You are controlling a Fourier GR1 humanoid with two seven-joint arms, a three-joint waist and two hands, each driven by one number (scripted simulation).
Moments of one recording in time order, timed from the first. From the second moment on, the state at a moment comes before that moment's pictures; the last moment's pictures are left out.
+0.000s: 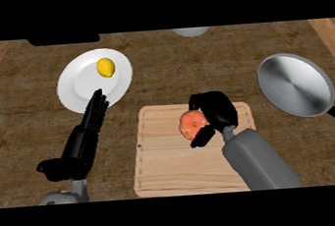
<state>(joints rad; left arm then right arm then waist) -0.05 0.09 -0.17 -1.55 0.05 0.07 -0.11 -0.48 -0.05 0.35 -1.06 0.96 0.00 0.21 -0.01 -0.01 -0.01</state>
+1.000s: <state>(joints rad) -0.01 0.09 -0.16 -1.59 0.04 0.06 -0.11 0.11 -0.35 0.16 -2.08 0.70 0.03 0.13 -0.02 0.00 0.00</state>
